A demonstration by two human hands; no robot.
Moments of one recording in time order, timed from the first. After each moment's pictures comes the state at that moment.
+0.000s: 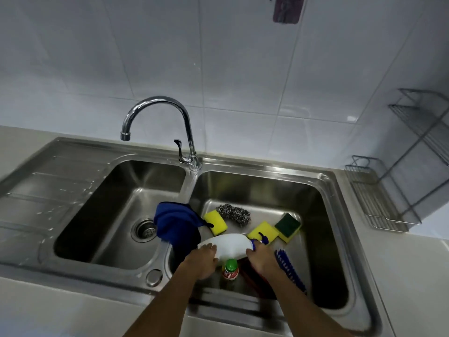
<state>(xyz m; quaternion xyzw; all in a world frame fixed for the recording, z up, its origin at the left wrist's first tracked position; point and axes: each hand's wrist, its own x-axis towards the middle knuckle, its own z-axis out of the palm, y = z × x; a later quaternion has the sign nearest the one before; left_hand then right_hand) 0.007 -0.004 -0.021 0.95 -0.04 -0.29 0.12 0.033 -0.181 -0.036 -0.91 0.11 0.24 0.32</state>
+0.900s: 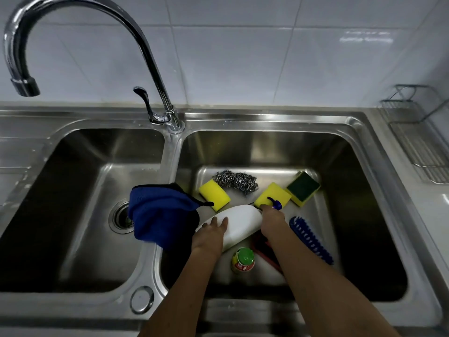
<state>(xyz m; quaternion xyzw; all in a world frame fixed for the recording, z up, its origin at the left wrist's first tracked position) 0.067 -0.004 -0.119 0.94 -0.09 -0.32 -0.02 0.103 -0.168 -0.124 -0.61 0.43 0.17 0.64</state>
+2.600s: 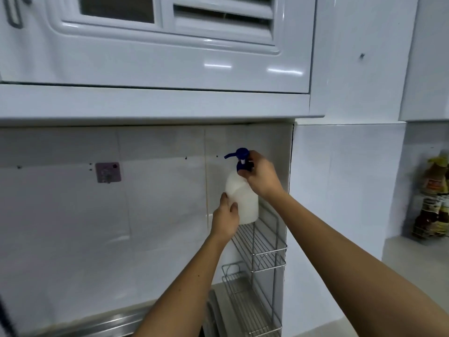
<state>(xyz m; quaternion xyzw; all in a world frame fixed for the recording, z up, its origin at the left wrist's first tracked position) 0.184 -0.413 0.302 0.79 -0.20 0.06 0.58 0.146 -0.510 0.398 -0.84 -0.04 -0.35 0.41</state>
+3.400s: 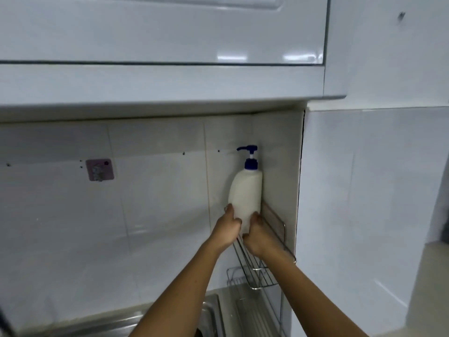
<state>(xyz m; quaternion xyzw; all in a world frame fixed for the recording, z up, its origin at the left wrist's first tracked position) 0.251 -0.434 0.265 0.83 -0.20 -0.04 0.51 0.206 -0.532 0.253 -0.94 0.08 -0.09 0.32</state>
